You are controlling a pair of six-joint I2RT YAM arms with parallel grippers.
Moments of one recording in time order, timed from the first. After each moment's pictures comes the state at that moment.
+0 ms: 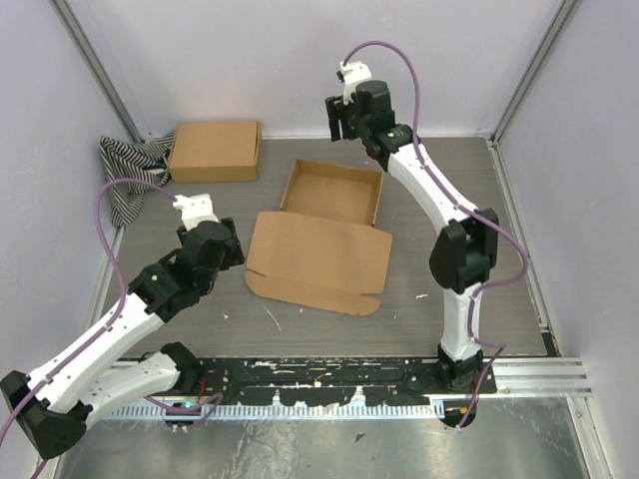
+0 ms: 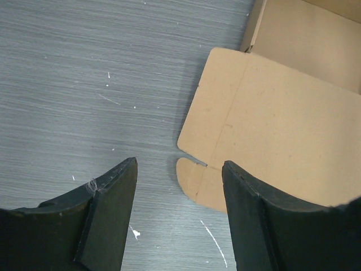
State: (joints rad) left arm -0.73 0.88 0.87 -0.64 -0.64 -0.59; right arm 0.43 1.97 1.98 -0.29 0.06 -0.01
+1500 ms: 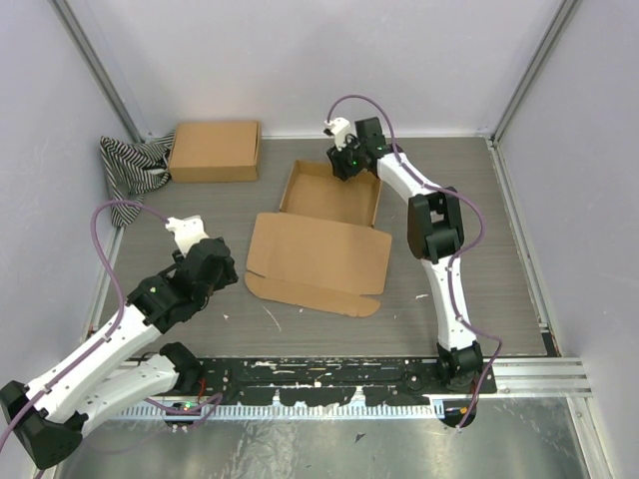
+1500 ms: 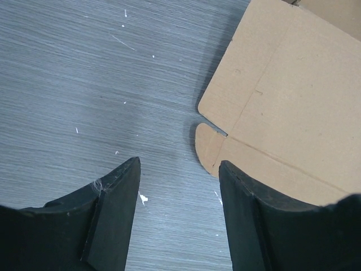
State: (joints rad) left arm -0.73 0.79 0.75 -0.77 -0.61 -0.77; right arm 0.32 2.46 2.13 -0.38 -0.36 -0.40
